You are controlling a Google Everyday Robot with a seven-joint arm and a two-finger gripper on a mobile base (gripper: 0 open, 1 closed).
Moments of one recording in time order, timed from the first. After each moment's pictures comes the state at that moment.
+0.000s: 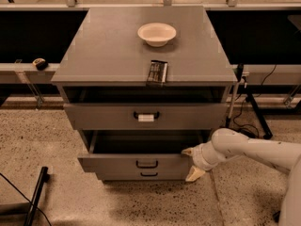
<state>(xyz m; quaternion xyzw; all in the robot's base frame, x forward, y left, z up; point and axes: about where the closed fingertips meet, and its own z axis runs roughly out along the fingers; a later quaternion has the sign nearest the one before) 0.561 -0.164 0.440 -0.73 0.64 0.07 0.23</state>
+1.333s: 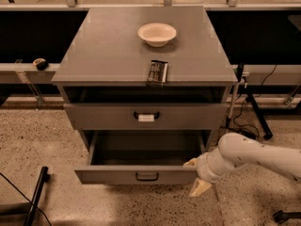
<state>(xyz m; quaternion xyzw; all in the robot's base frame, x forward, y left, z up) 0.483 -0.160 0.479 -0.73 0.64 0.11 0.20</state>
